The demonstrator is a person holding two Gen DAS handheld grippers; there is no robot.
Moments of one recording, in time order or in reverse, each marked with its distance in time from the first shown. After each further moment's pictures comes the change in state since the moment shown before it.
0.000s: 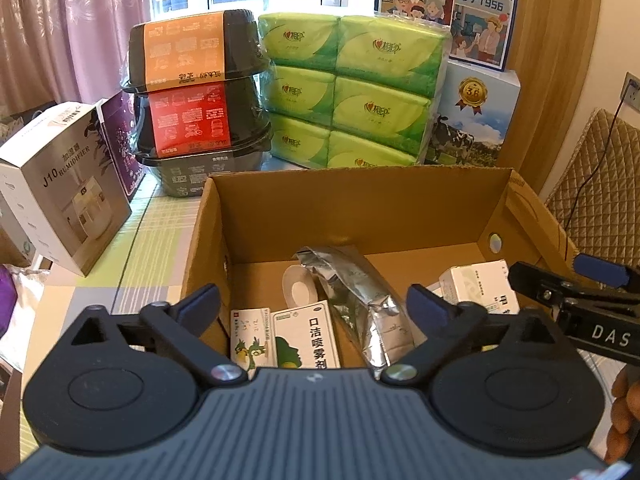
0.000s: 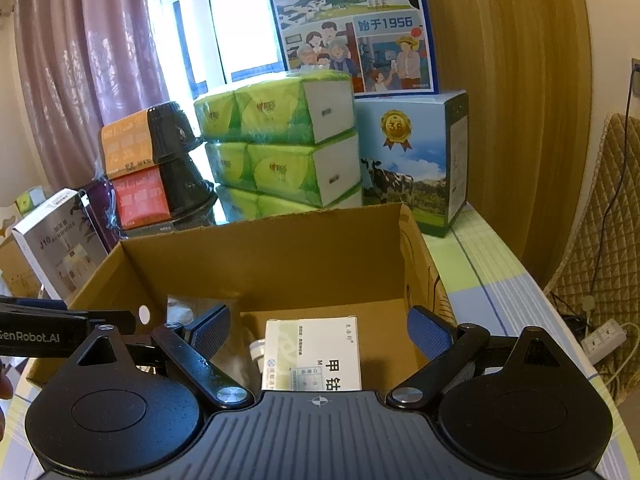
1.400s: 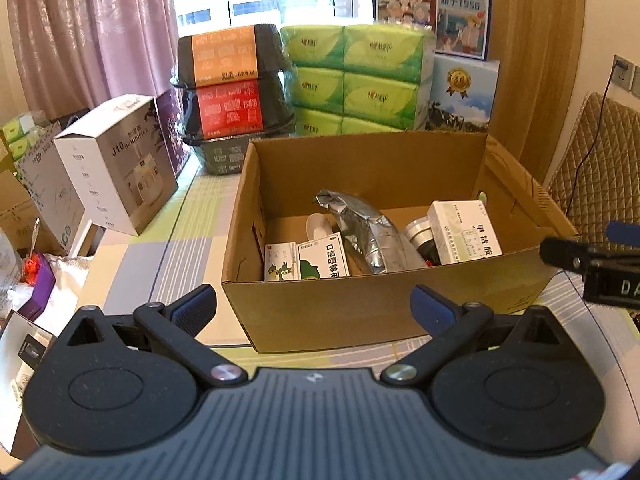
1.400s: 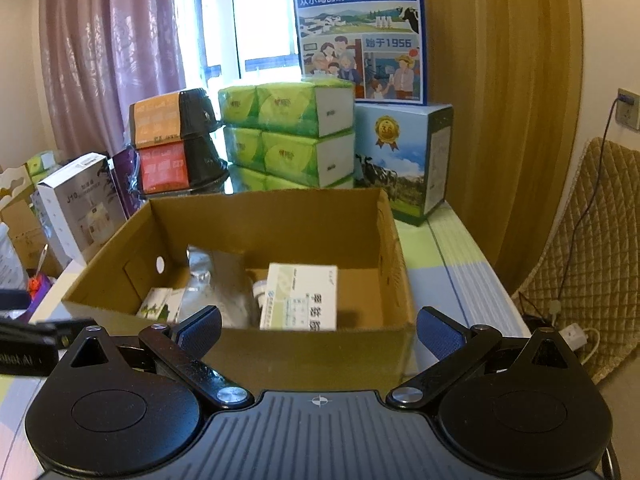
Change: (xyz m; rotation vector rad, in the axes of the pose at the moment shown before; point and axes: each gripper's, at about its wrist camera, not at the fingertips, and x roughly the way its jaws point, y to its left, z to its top) left arm -0.093 -0.013 -0.069 0.017 -0.040 0.078; right arm -0.087 0.007 -0.030 -0.091 0.026 -0.030
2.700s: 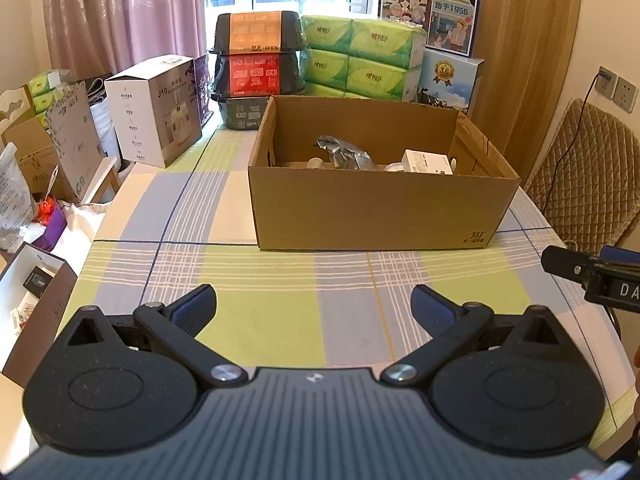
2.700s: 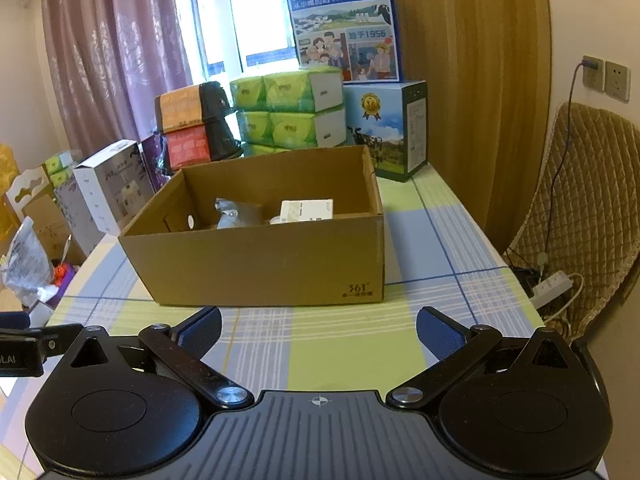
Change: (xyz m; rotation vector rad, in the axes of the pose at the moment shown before) left arm -0.098 -0.004 -0.083 -0.097 0.034 -0.011; right arm -0.103 0.002 -0.064 0.053 0.030 0.025
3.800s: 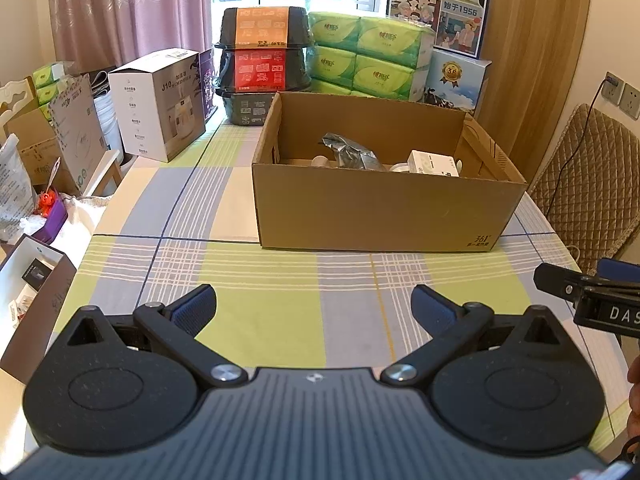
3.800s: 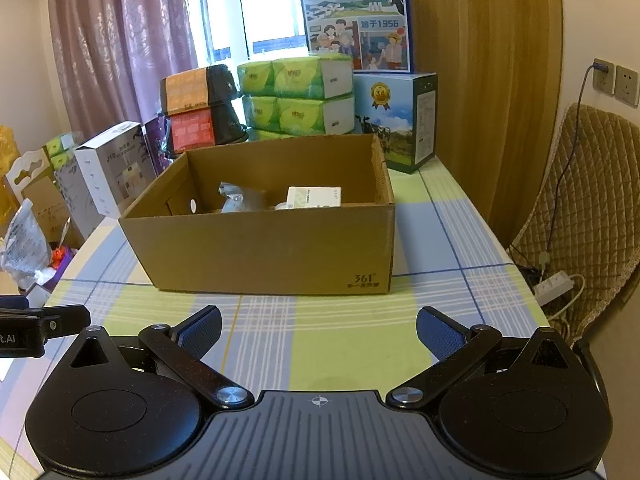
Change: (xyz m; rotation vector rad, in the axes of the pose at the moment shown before) left arm 0.006 0.003 0.001 -0.027 0.007 0.004; right arm 0.009 0.010 -0.005 -0.030 0.030 -0.007
